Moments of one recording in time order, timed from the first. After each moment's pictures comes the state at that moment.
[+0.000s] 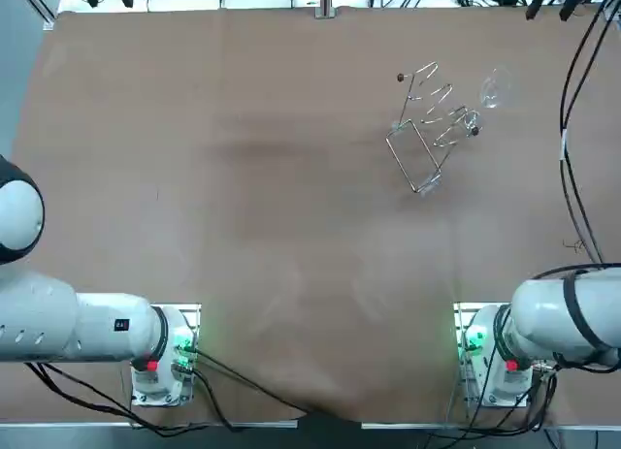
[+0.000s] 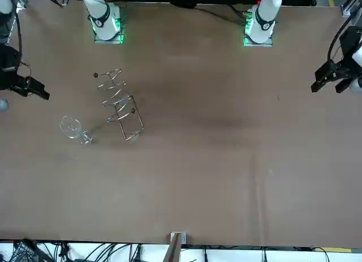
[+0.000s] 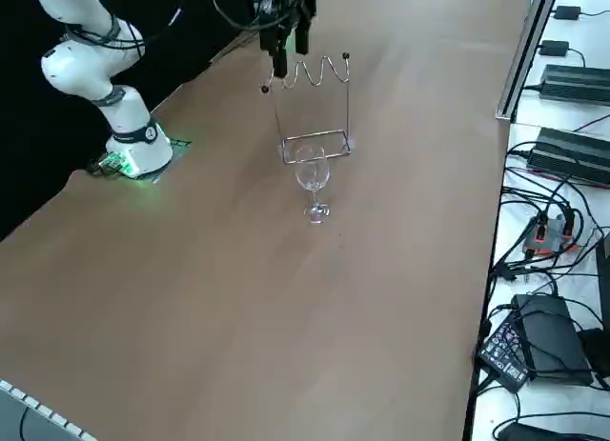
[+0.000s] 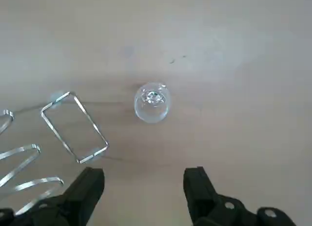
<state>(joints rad) -0.27 0.12 0.18 -1.55 0.00 1.57 -0.09</state>
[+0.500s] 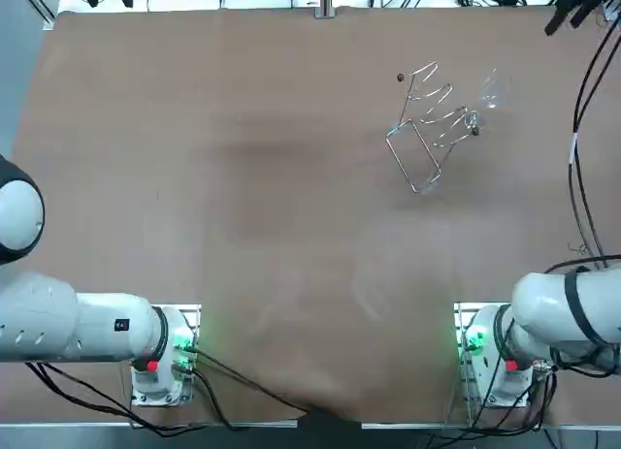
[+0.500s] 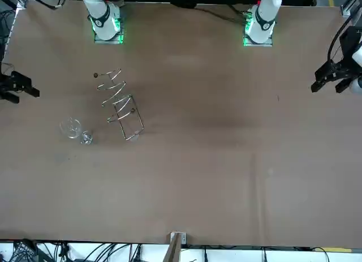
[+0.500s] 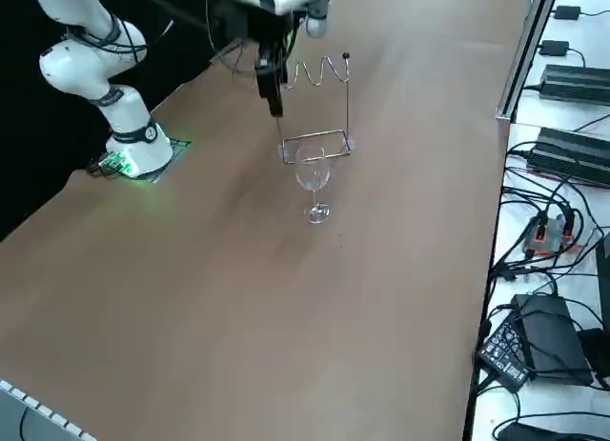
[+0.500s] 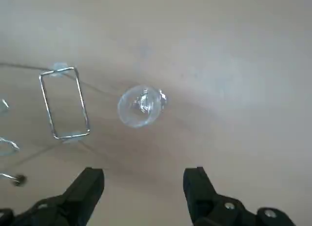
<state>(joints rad) -0.41 0.12 0.17 -1.65 0.11 1.72 -0.65</state>
